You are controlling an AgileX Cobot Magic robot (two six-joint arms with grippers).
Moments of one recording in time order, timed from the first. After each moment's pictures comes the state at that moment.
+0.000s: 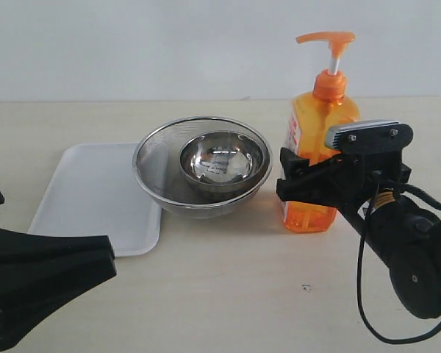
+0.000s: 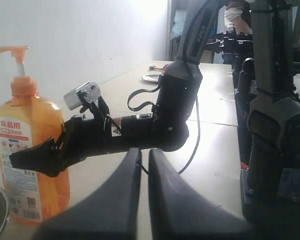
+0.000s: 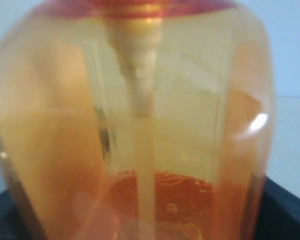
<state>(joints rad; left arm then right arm) -0.29 0.94 -0.16 1.12 -1.12 -0.74 0.55 1.87 -0.48 0.29 -1.16 0.00</state>
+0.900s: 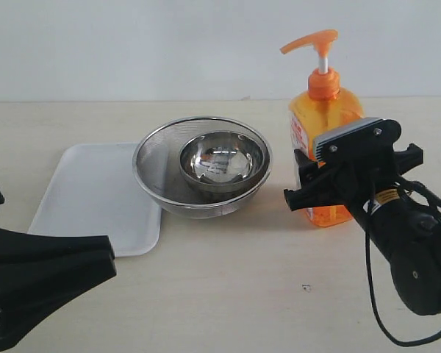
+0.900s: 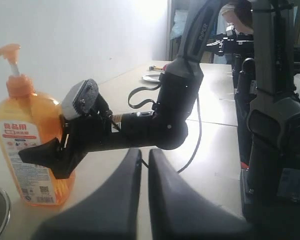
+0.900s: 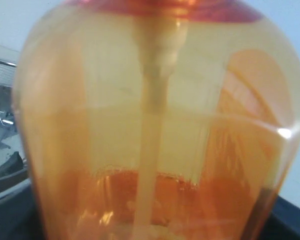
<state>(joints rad) -0.29 0.94 -0.16 1.12 -1.12 -0.74 0.55 1.86 -0.48 0.35 -1.17 -0.34</state>
